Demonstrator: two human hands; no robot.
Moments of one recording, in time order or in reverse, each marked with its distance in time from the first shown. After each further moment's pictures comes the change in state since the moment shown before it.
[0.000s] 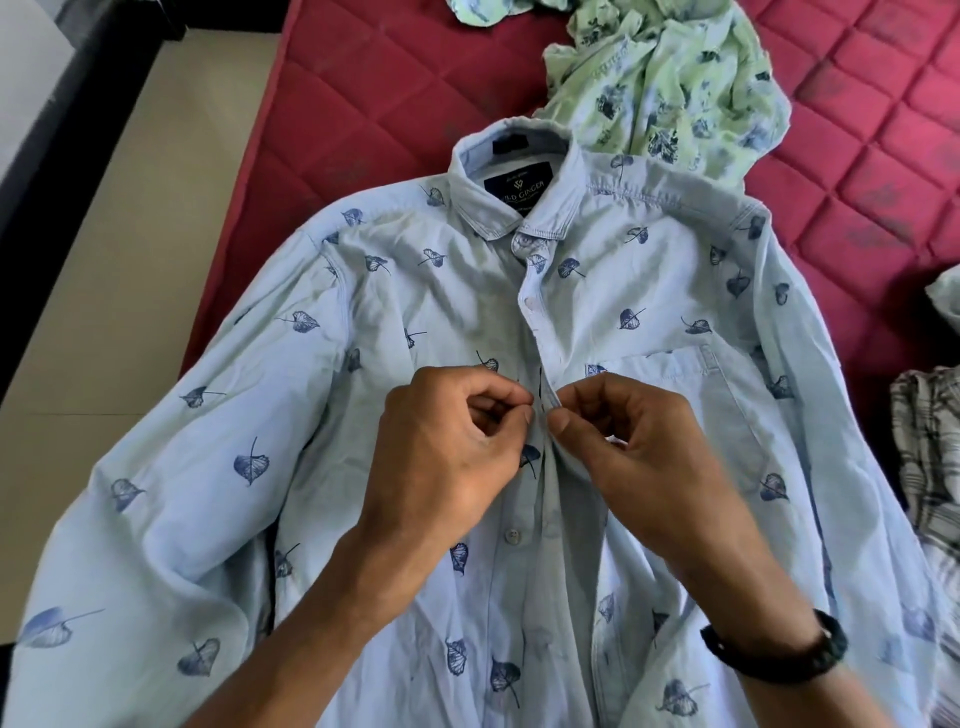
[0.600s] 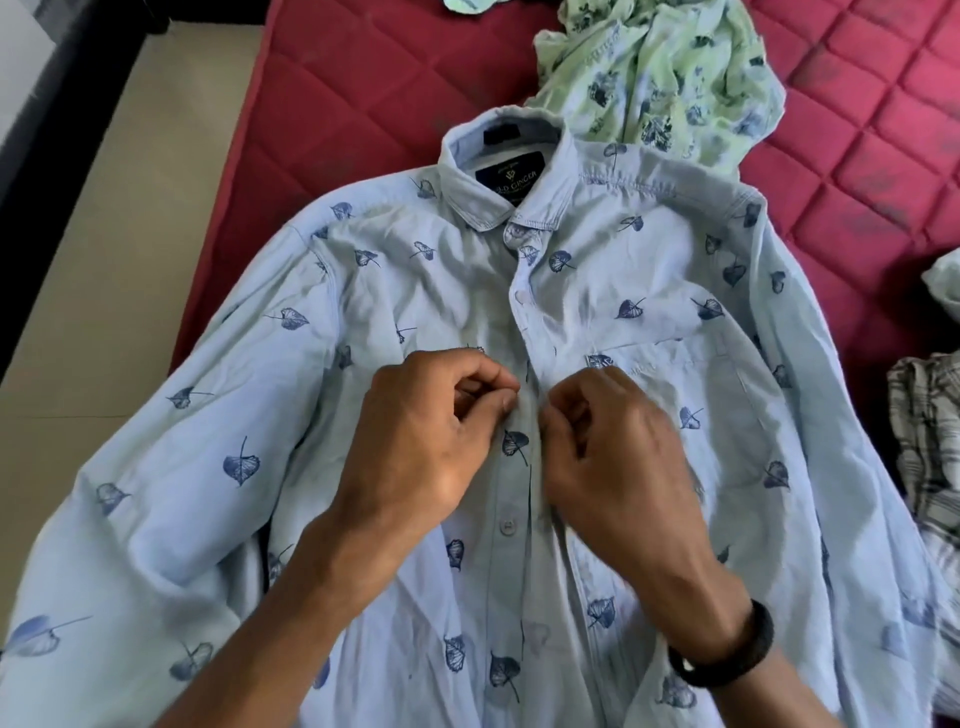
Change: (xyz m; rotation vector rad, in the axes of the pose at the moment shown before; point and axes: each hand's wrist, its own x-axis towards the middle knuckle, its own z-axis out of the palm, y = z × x) left_hand 0.011 -0.008 -0.011 0.068 -0.083 0.075; right_hand -0.004 0.006 0.021 -0.556 0.229 -0.200
